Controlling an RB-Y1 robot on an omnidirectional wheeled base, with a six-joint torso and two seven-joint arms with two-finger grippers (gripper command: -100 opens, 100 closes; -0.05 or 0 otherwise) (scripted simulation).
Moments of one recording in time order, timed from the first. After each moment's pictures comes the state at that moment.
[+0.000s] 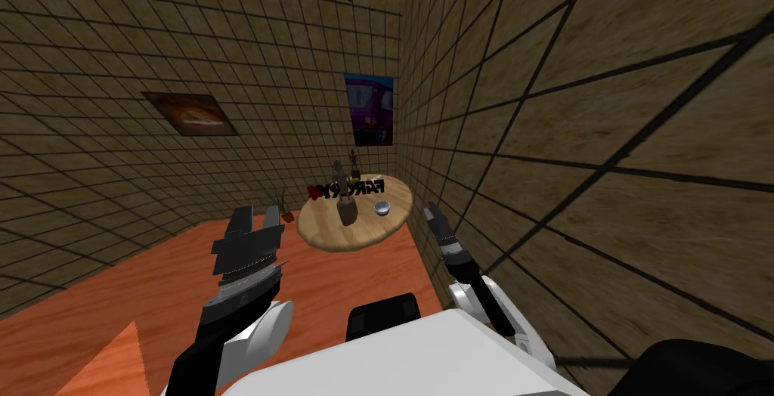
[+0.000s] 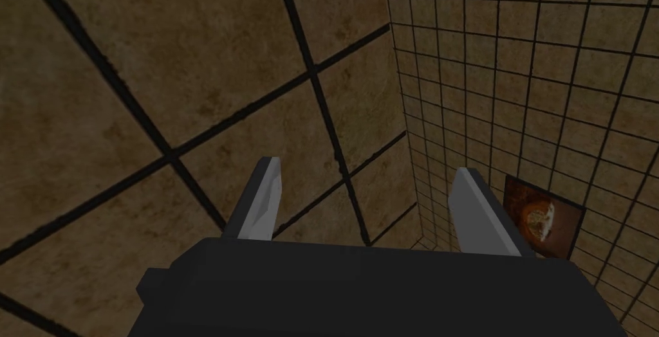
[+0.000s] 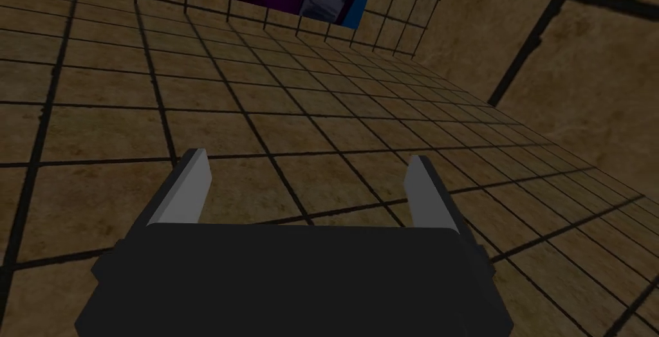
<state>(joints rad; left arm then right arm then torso) 0.47 0.02 0.07 -2.29 0.06 -0.61 -0.13 0.57 -0.20 0.05 -2.19 0.11 -0.45 -0.03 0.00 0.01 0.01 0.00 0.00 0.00</state>
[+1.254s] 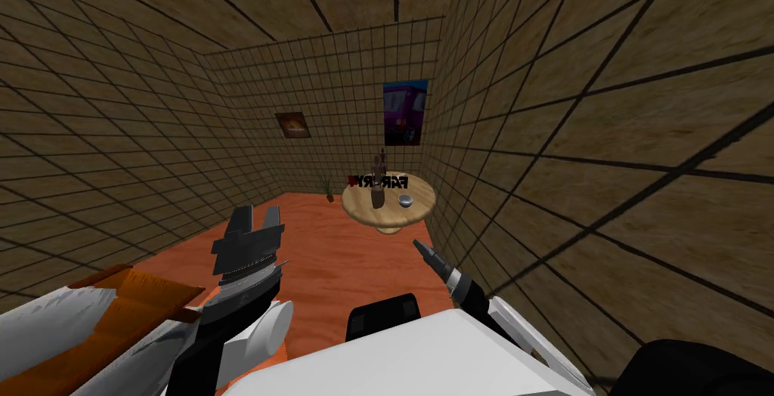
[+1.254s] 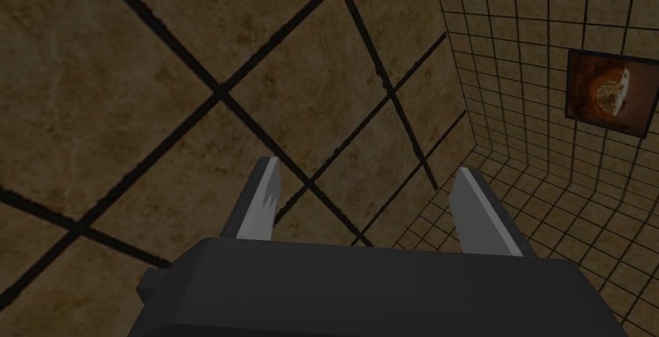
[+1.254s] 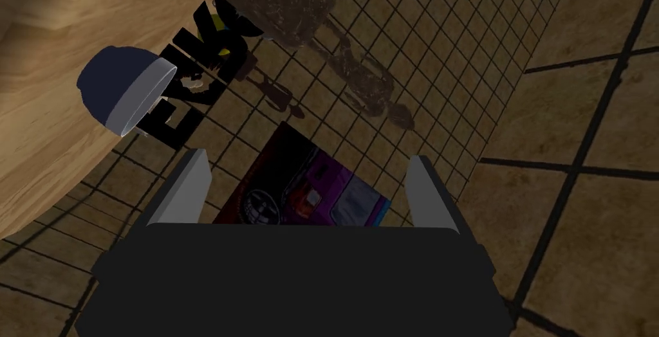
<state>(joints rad) 0.47 0.02 0.07 -2.29 0.06 -0.61 -0.13 0.66 -0.50 0.15 -1.96 0.50 -0.47 -0.11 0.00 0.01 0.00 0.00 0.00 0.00</state>
